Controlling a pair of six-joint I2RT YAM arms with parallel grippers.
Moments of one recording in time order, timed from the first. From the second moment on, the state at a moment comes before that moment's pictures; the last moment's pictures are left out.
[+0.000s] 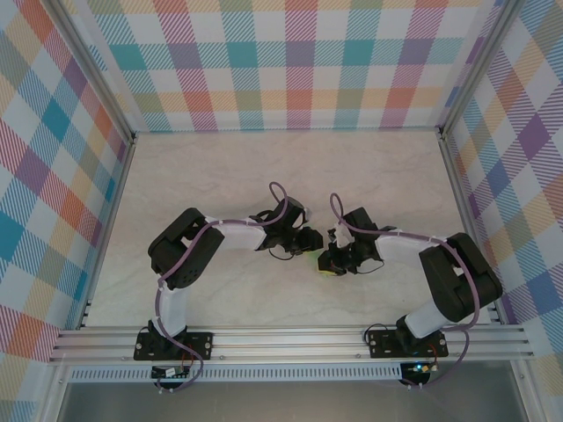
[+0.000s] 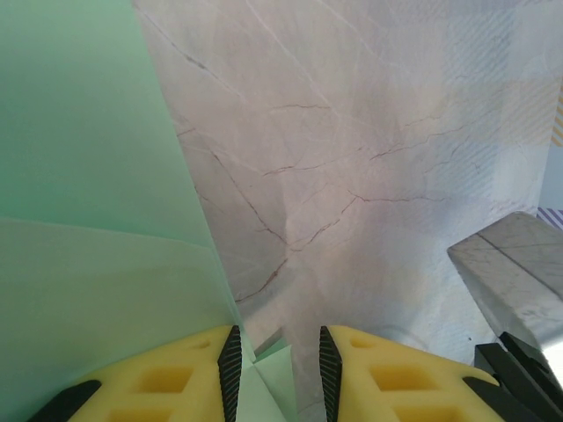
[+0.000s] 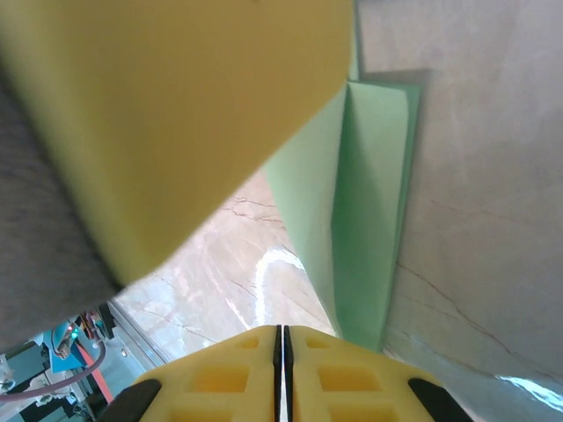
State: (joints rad) left arm -0.78 1.99 1.10 0.02 0.44 -0.89; right arm 0.47 1.54 0.63 -0.31 -0.71 0.57
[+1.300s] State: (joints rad) left arm -0.79 1.99 1.10 0.02 0.45 -0.89; right arm 0.47 1.54 0.60 -0.20 -0.64 0.71
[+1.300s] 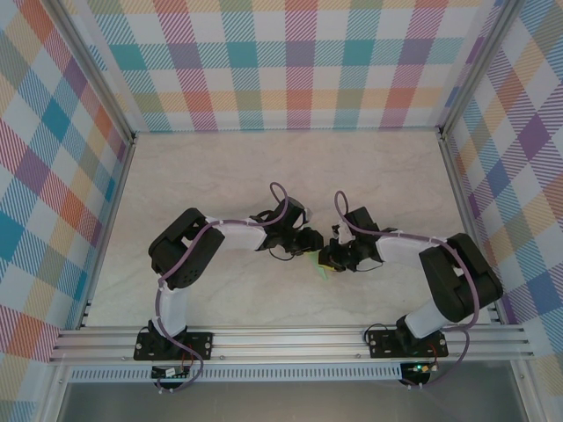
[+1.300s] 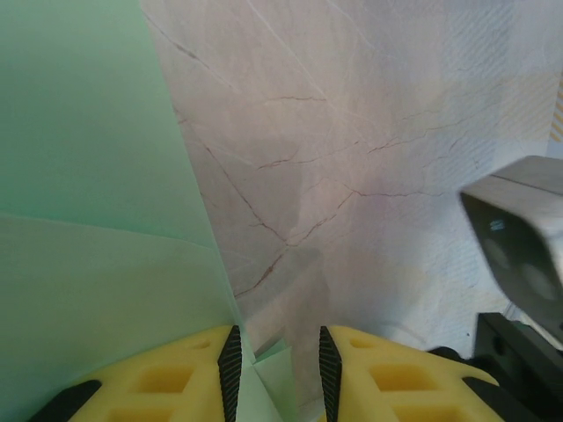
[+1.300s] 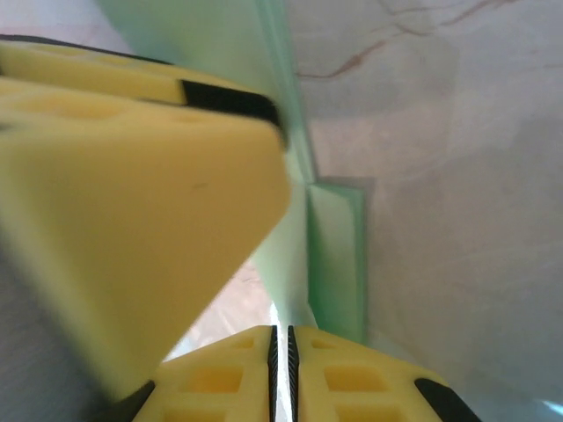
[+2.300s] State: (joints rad) left arm -0.79 1.99 1.11 0.02 0.46 -0.89; right arm 0.47 1.56 0.57 -0.13 -0.68 0.76
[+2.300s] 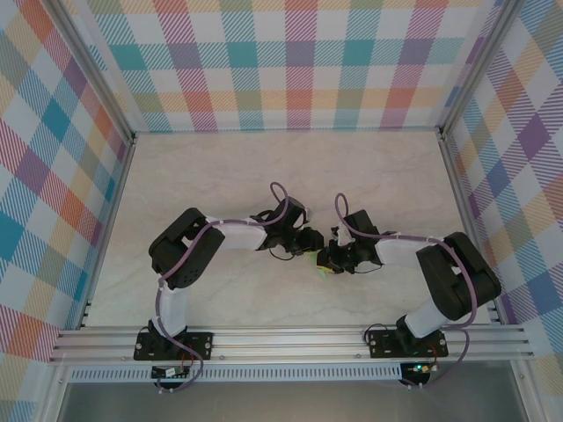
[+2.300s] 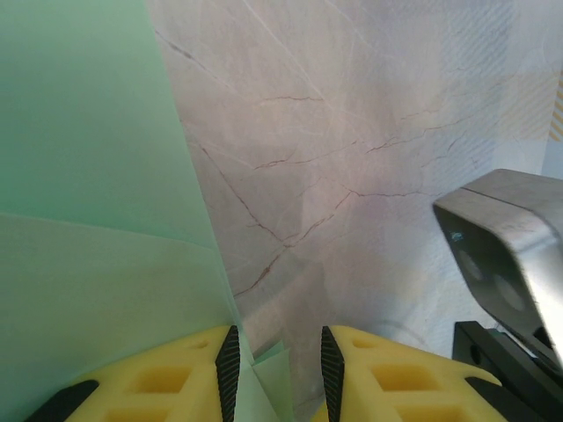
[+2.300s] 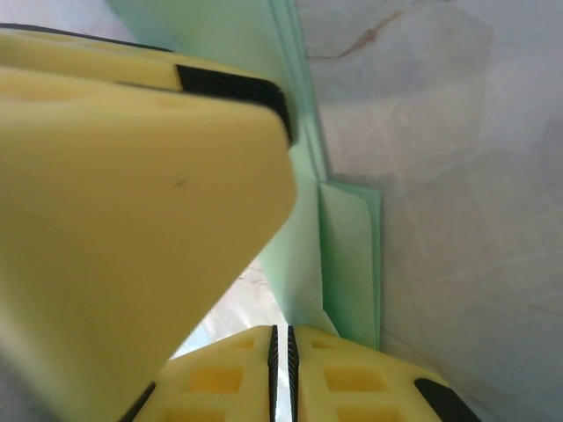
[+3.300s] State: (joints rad) left arm -0.79 1.99 1.11 0.02 0.46 -0.91; right arm 0.47 1.31 0.51 -0.30 -0.69 0.68
